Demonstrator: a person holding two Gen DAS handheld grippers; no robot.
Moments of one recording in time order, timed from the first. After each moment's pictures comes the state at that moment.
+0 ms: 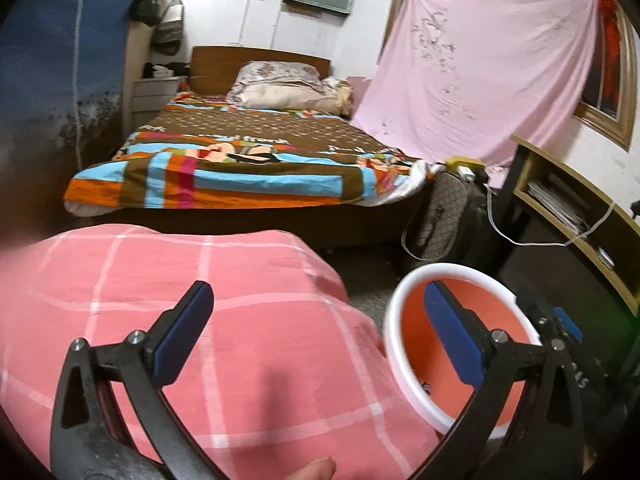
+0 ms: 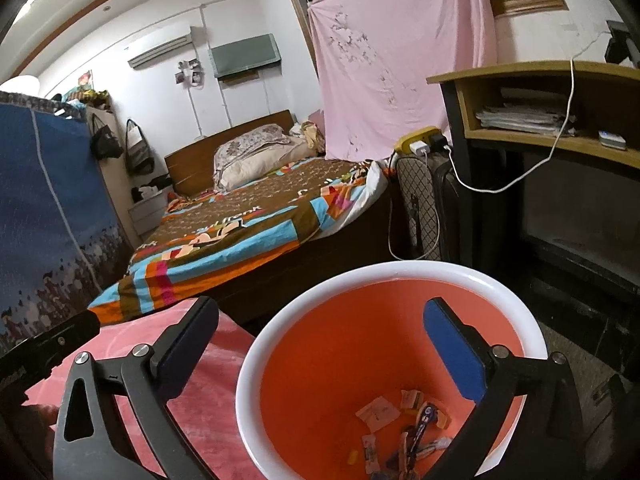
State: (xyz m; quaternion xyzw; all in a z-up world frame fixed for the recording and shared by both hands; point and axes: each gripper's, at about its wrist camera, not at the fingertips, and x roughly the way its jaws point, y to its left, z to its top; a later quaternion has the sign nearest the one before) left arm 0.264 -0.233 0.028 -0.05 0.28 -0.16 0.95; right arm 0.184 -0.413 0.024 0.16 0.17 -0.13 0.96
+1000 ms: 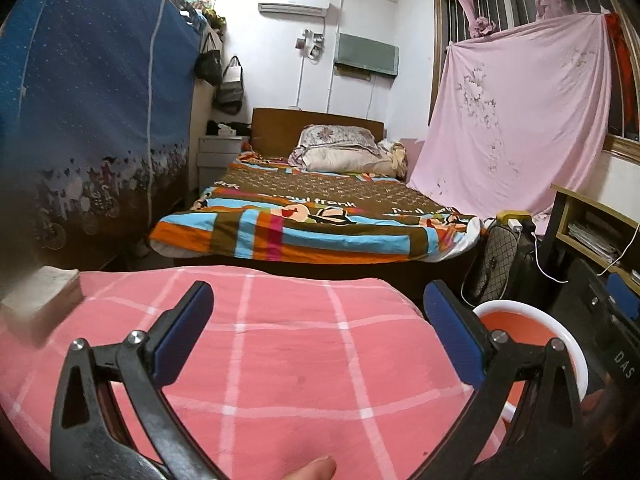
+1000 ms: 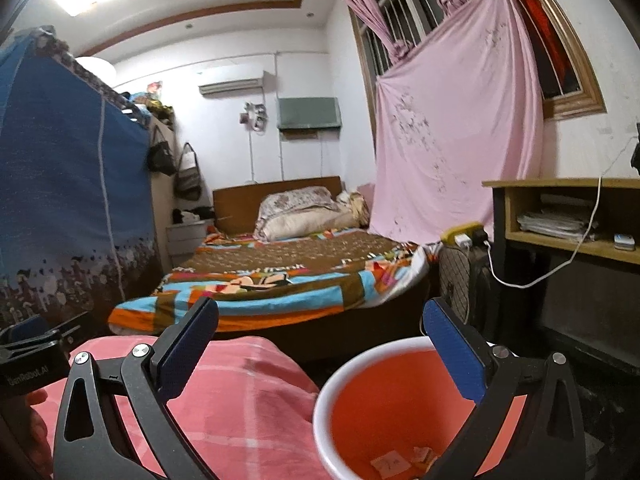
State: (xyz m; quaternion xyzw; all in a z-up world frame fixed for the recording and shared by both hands) left arm 0.199 -0.140 0.050 -0.05 0.17 -0.05 0.98; right arm 0.150 -0.322 0.068 0.04 0.05 -0.08 0.99
